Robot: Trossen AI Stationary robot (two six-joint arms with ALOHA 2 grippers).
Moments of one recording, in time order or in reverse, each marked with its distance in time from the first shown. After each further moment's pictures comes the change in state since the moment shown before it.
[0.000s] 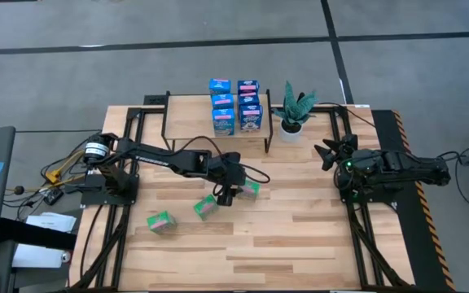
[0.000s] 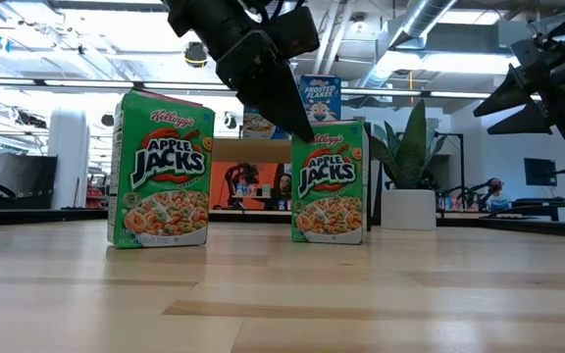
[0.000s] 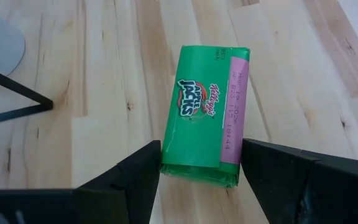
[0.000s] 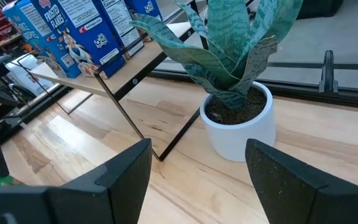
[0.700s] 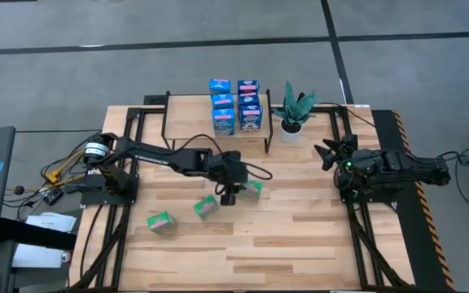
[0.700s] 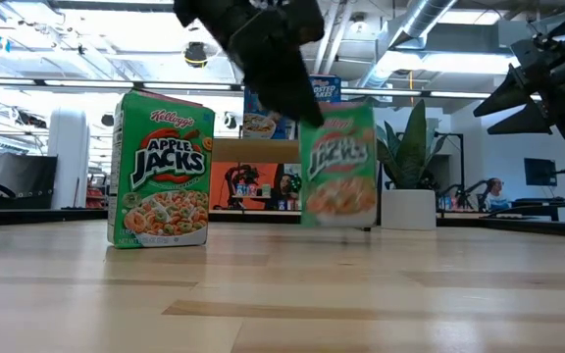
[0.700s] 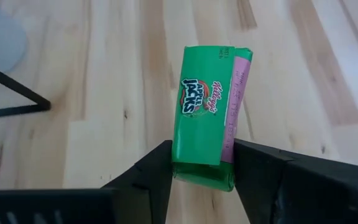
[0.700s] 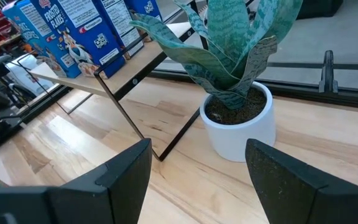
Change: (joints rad) left arm -0.002 0.000 0.050 -0.027 0.015 -0.103; right arm 0.000 0.000 0.000 0.000 0.000 0.000
